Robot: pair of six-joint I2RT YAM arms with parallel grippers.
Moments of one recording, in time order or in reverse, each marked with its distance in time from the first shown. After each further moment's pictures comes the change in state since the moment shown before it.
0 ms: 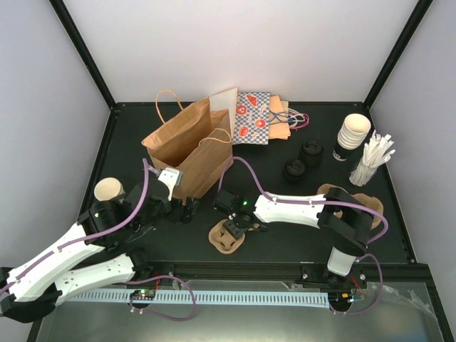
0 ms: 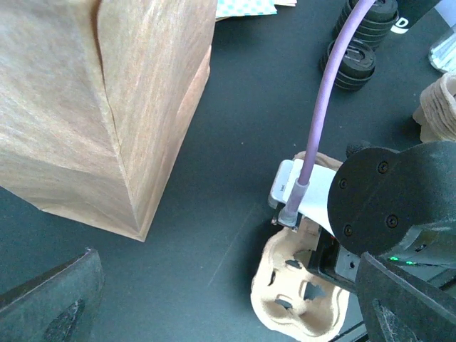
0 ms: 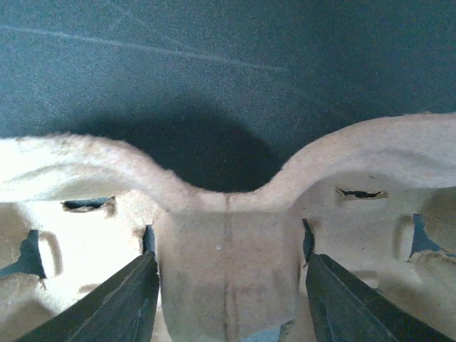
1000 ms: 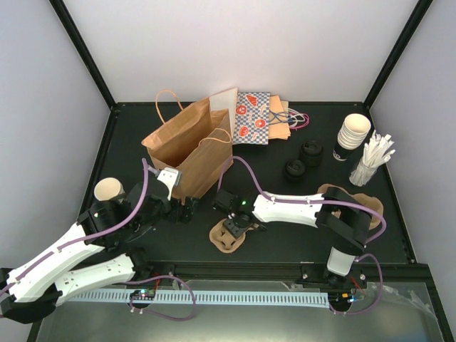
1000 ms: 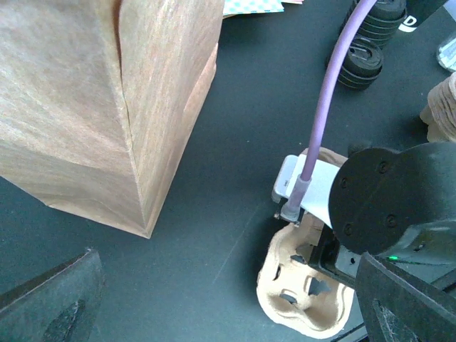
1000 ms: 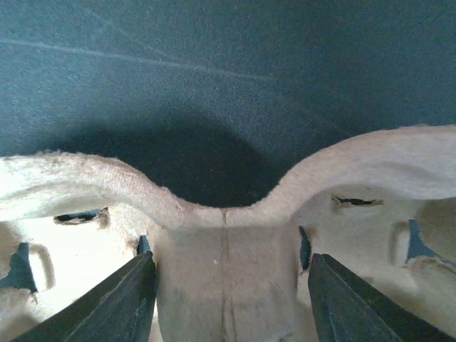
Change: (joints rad) left arm 0.009 0.000 0.006 -0.017 -0.002 0.000; right arm 0.000 0.003 0.011 -0.004 0.034 0.006
